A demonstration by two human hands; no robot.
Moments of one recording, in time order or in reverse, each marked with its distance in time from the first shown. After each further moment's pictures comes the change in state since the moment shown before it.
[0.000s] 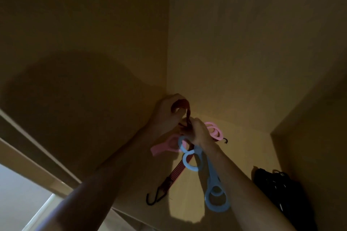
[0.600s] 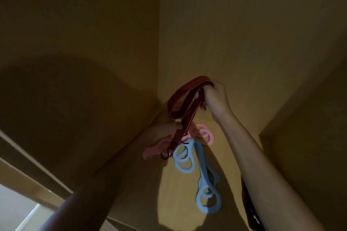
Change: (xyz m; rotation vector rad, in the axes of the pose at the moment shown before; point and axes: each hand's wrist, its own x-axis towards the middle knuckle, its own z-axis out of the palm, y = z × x) left_hand 0.000 -0.022 0.017 -0.402 -0.265 -0.280; right_hand -0.017 -0.098 -0.125 0.678 0.329 -0.012
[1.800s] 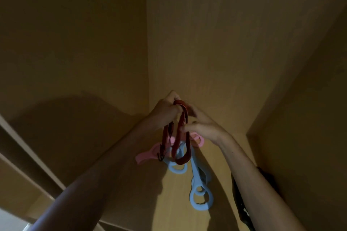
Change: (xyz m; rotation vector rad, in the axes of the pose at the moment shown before) left_hand 0.008 0.075 0.016 0.325 0.061 0.069; right_hand -0.037 0.025 -0.030 -0.199 -0.484 0.062
